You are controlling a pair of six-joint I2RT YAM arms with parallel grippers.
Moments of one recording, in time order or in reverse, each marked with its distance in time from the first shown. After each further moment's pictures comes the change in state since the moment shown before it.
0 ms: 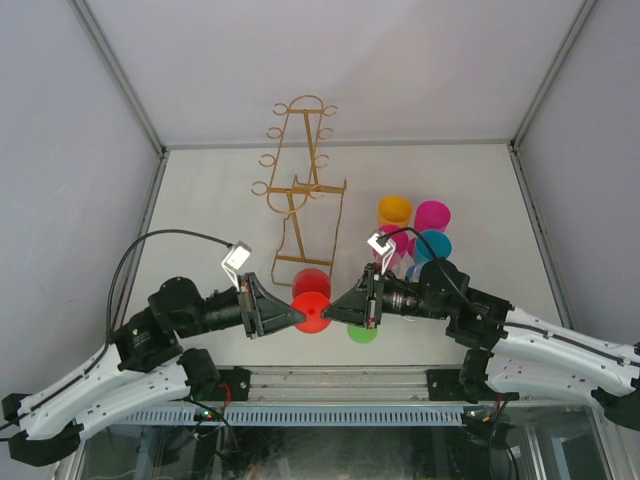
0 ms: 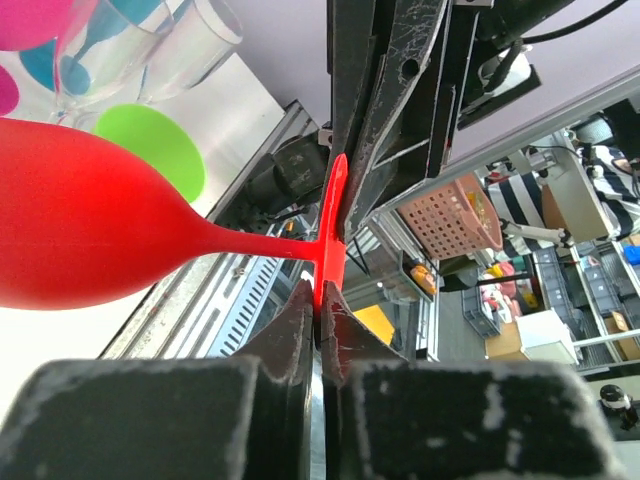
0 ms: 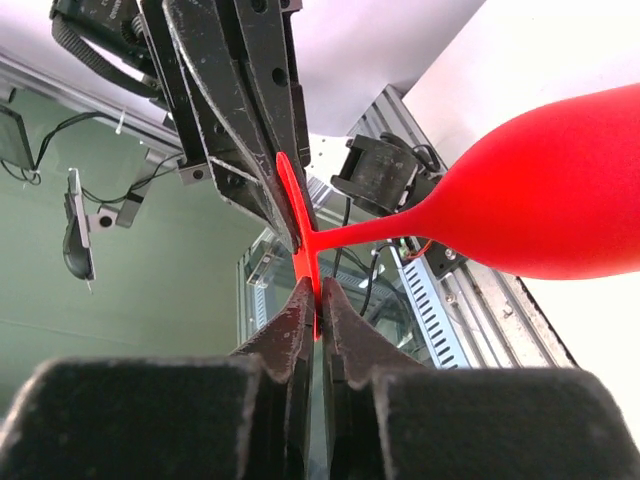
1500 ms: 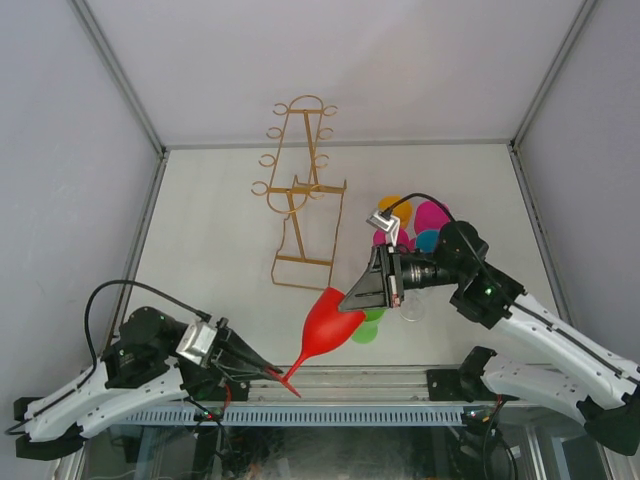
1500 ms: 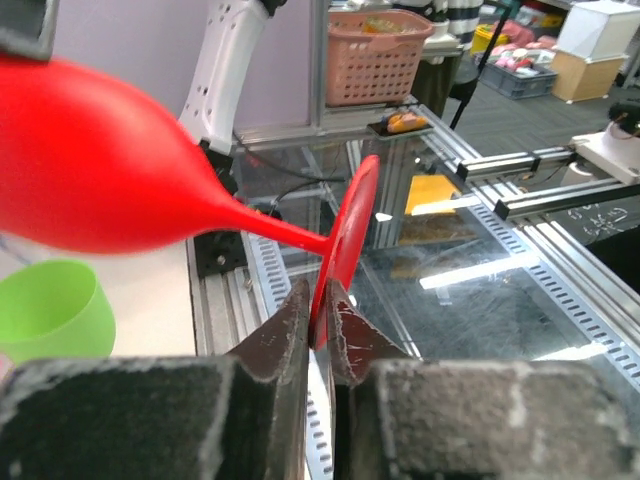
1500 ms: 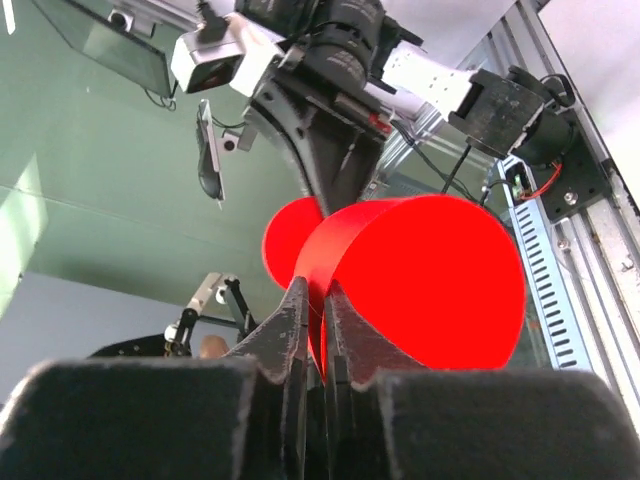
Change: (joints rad) left arm -0.098 -0.287 -0.153 0.150 0.477 0.671; right arm -0.293 0.068 0.142 -0.029 -0.580 0.151
